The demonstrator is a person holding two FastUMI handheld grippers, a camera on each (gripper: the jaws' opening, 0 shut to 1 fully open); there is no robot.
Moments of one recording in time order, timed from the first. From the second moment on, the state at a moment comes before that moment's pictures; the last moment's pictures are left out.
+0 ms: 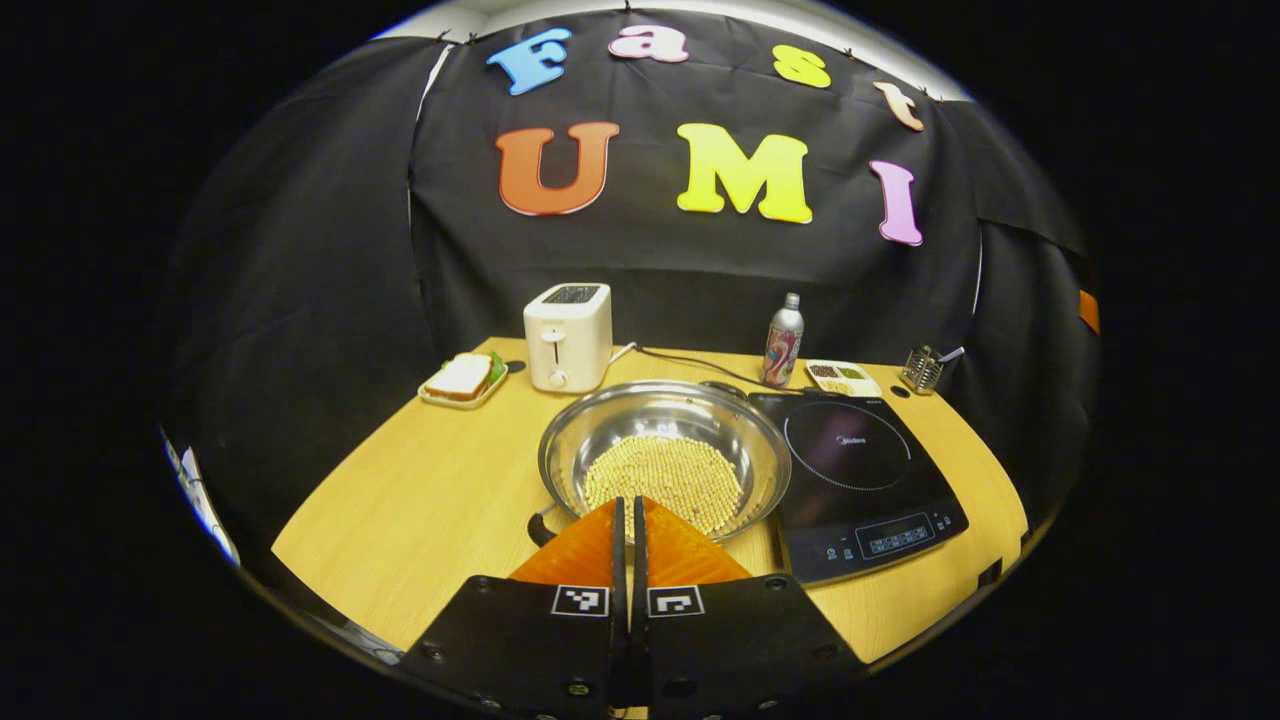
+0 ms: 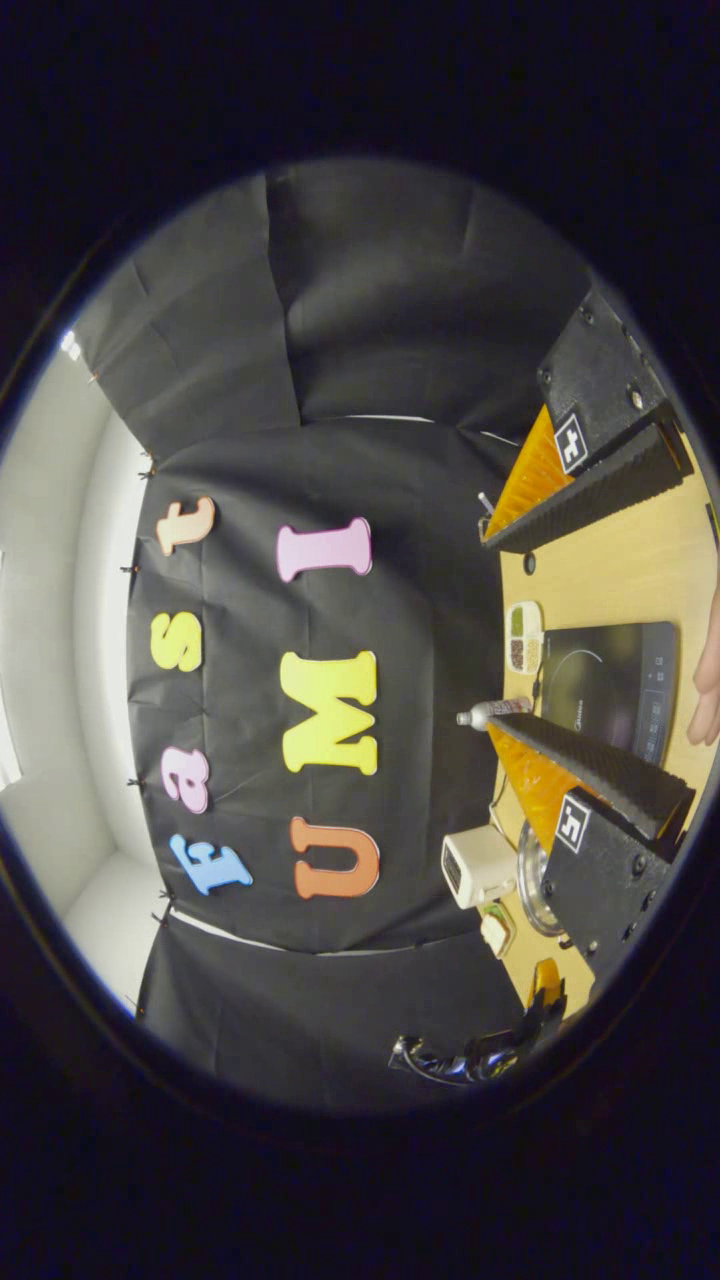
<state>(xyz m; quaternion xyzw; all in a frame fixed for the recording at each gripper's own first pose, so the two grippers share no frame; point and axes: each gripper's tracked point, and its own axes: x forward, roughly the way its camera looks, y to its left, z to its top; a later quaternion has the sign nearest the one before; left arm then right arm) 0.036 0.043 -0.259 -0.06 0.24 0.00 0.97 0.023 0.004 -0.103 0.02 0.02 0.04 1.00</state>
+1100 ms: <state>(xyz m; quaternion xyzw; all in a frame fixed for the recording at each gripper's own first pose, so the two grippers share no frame) 0.058 0.062 -0.359 -0.08 0.37 -0.01 0.92 0.051 0.007 -0.125 0.00 0.03 0.05 1.00</state>
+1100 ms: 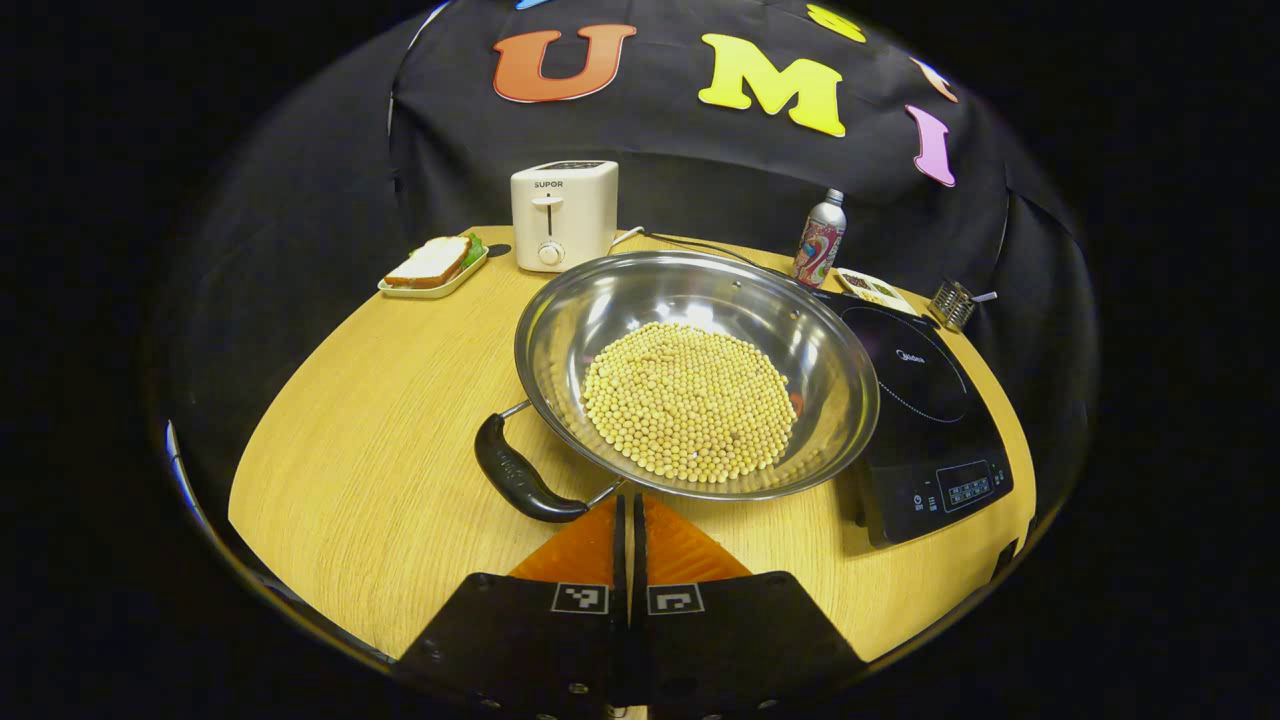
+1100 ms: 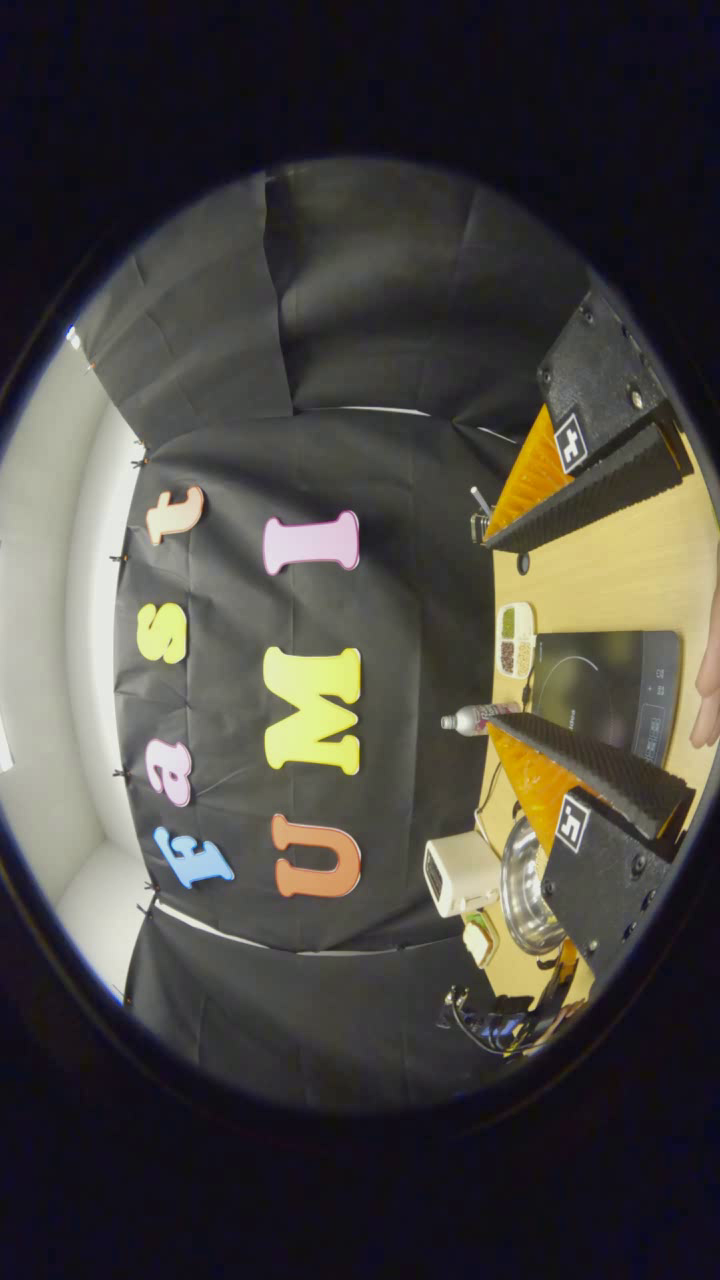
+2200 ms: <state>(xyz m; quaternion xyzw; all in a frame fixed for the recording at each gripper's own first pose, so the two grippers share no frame) 0.123 0.134 -0.378 -0.08 0.40 -0.01 0.91 0.061 0.029 -0.087 0.00 -0.01 0.02 1.00</state>
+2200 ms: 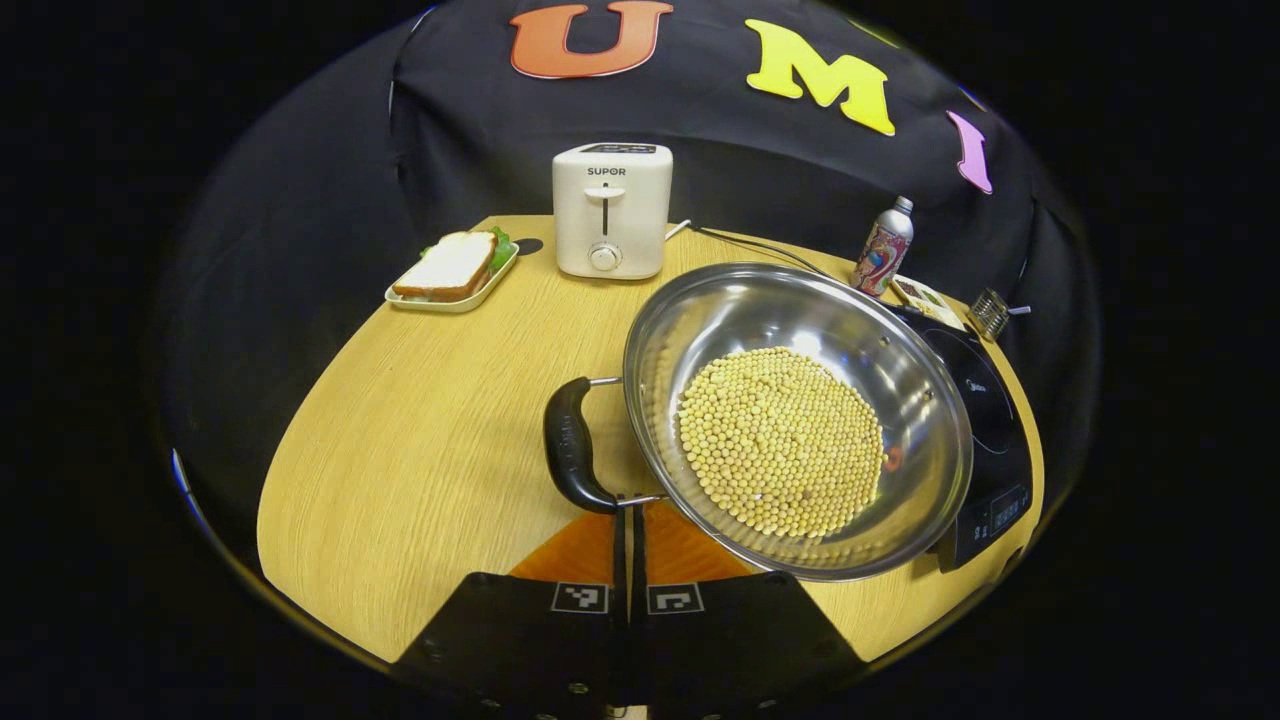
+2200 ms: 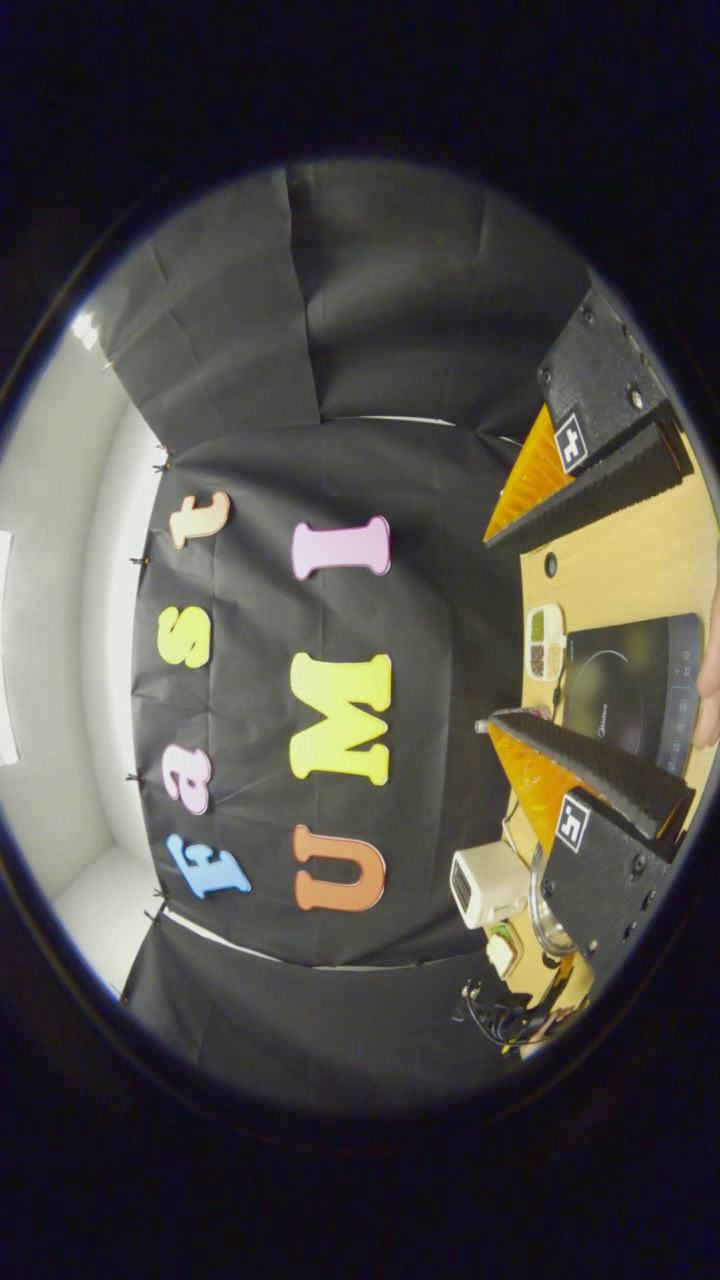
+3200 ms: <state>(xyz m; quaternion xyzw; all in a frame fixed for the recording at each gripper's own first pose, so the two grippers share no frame) 0.172 0.164 -0.374 -0.09 0.40 0.01 0.91 0.078 0.041 -0.093 -0.01 0.00 0.00 1.00</state>
